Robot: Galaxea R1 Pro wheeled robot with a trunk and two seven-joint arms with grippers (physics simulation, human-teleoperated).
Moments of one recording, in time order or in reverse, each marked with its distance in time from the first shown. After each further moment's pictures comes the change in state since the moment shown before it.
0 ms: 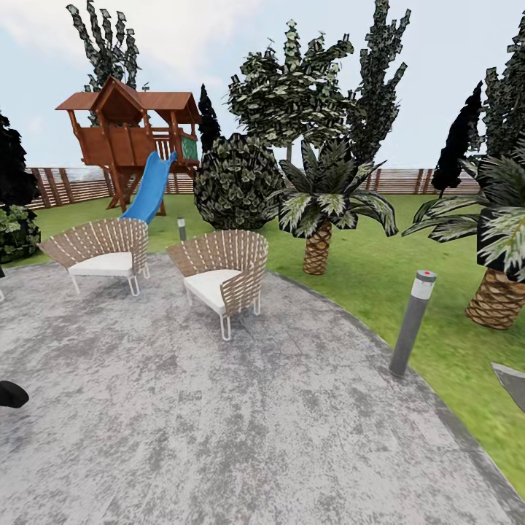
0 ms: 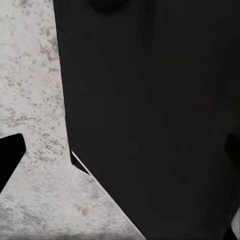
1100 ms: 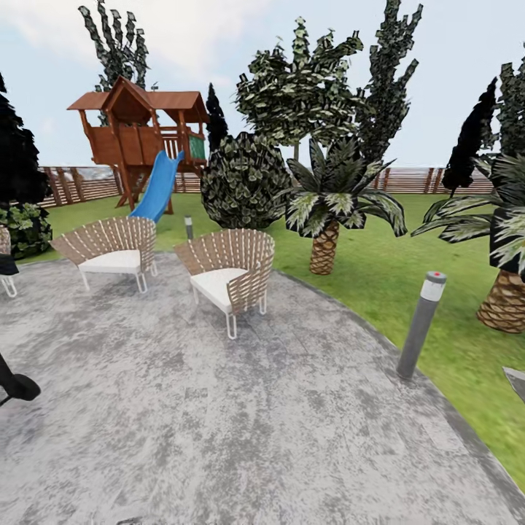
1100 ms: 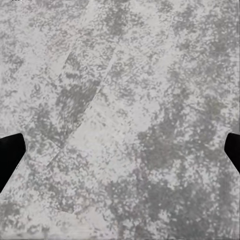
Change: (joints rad) left arm -0.321 0.105 0.153 -0.335 0.008 -0.062 0.053; right arm -0.004 -0.093 -0.003 -0.645 0.007 -0.136 -0.003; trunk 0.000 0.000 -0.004
